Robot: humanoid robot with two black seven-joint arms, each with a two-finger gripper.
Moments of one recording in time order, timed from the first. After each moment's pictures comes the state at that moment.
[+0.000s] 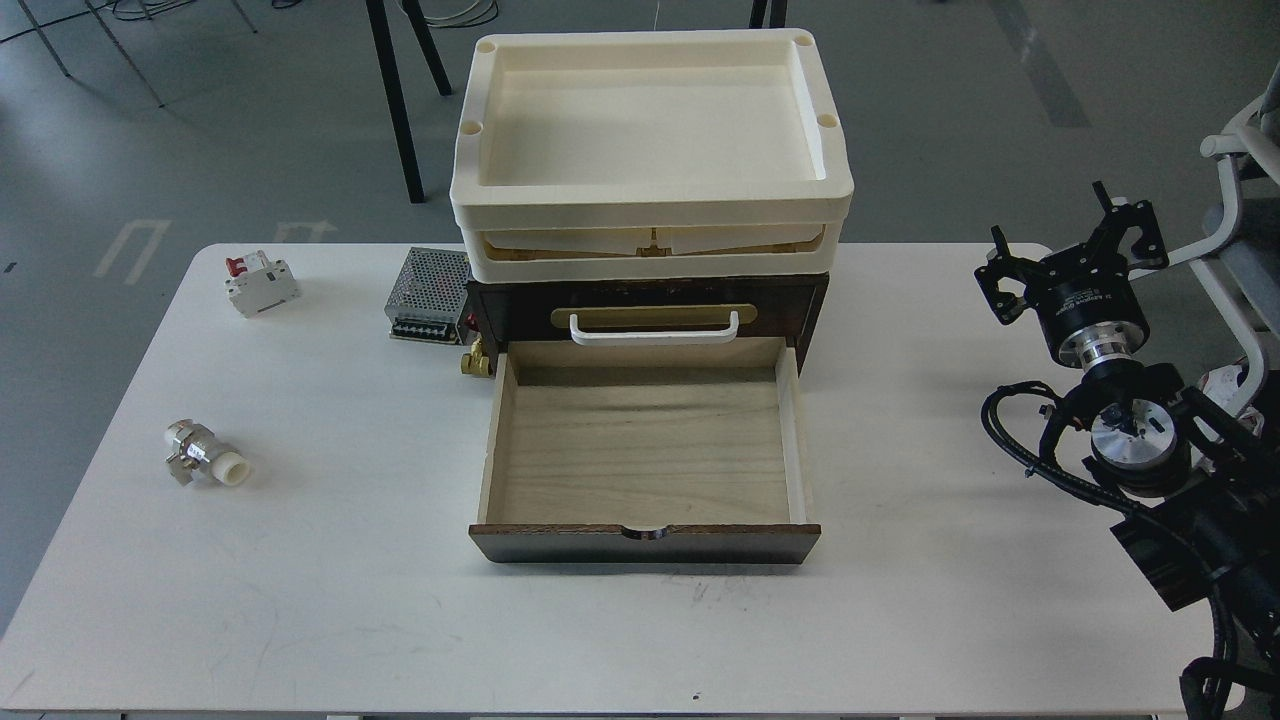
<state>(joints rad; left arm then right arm) -1.63 0.81 -0.08 -1.17 1.09 -0.46 -0.49 0.57 -0.29 1.02 0.68 0.12 0.33 0.31</state>
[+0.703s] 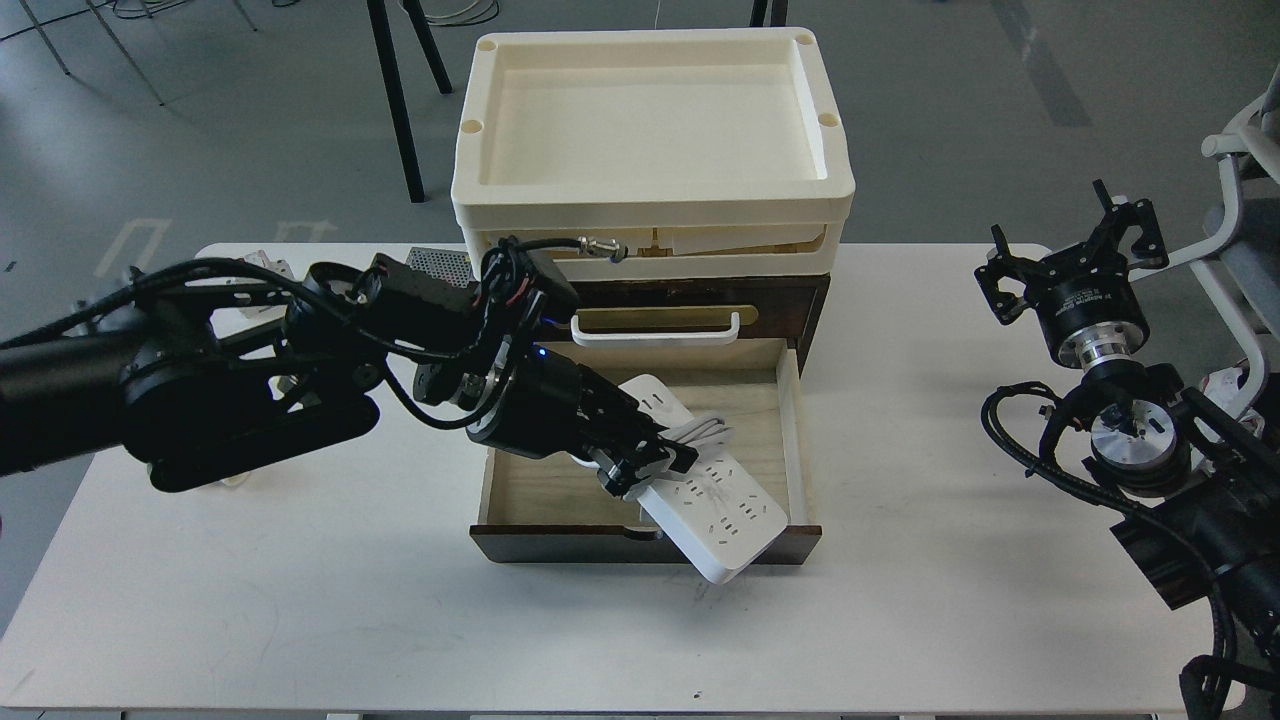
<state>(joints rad) -1.10 0.48 -0.10 -1.40 1.63 -0.46 -0.36 0.57 -0.29 1.02 0.67 0.12 0.33 0.31</state>
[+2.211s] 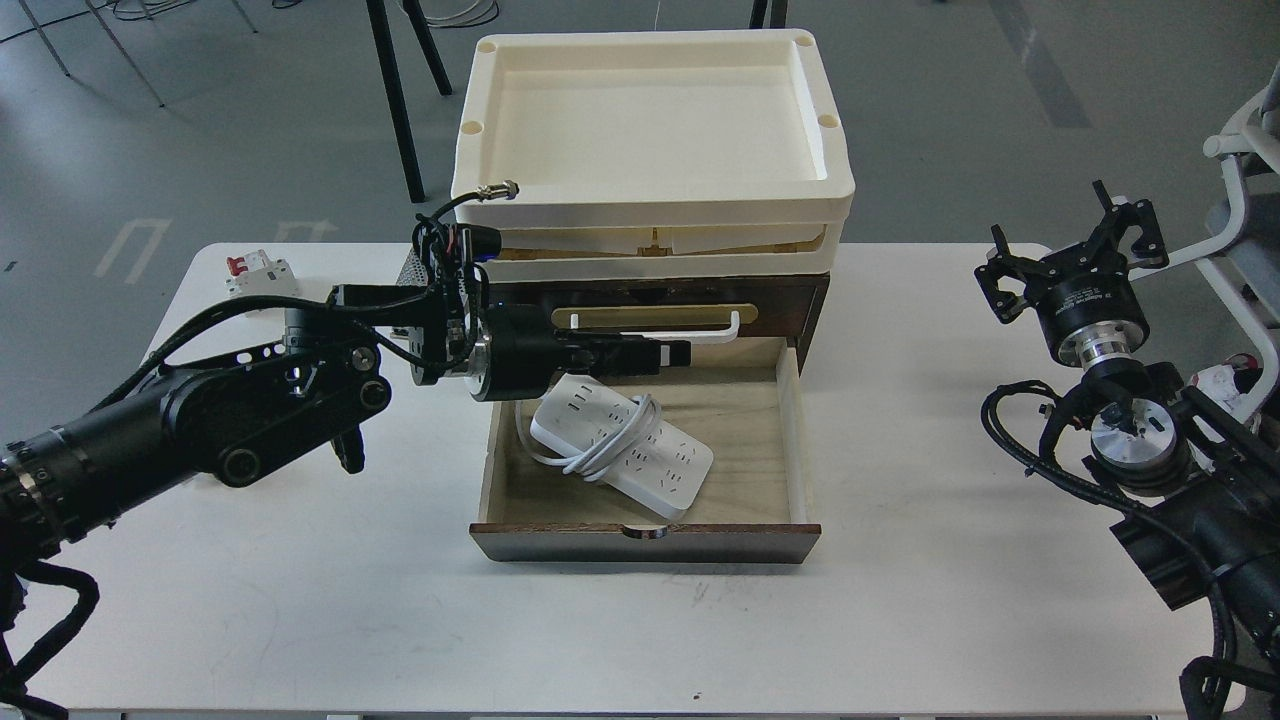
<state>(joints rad) -0.90 0.38 -0.39 -1.15 1.31 -0.43 -0.40 0.57 -0.29 1.02 0.68 0.12 0.33 0.31</state>
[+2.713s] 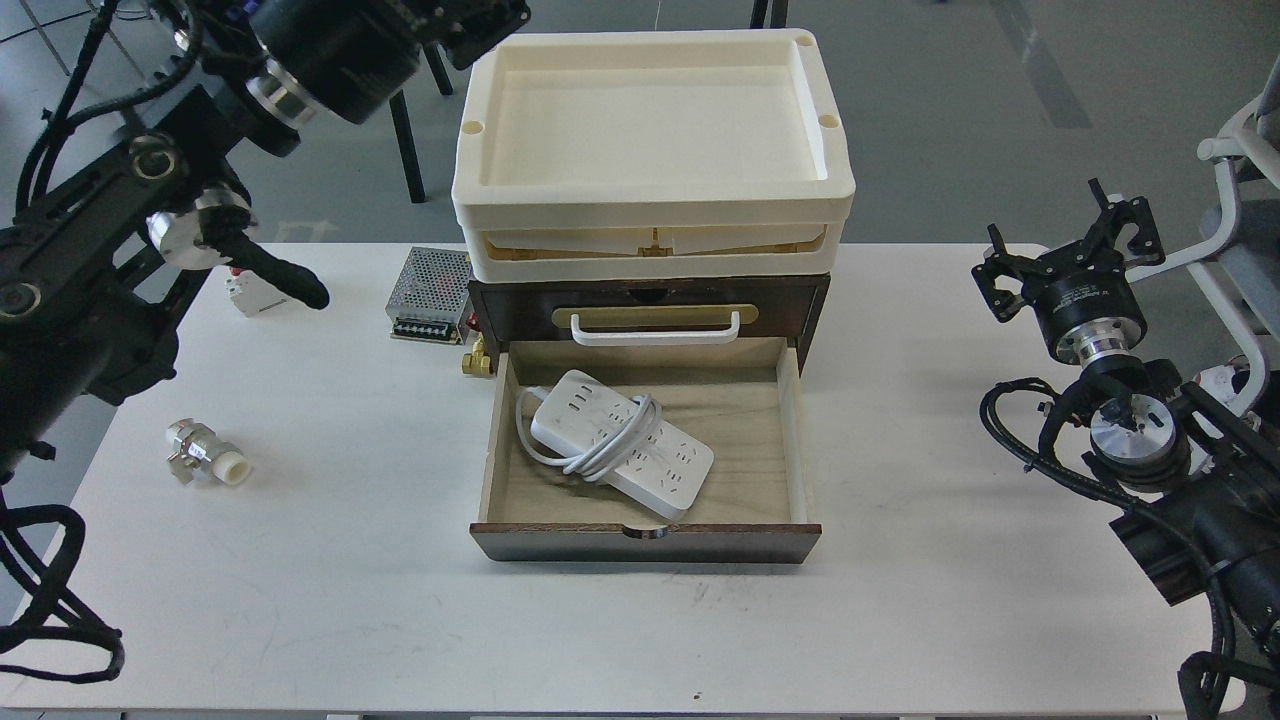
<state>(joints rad) -0.90 0.43 -0.98 -1.14 0.62 -0.49 -0.39 0.58 -0.29 1.01 0.67 0.12 0.32 0.28</state>
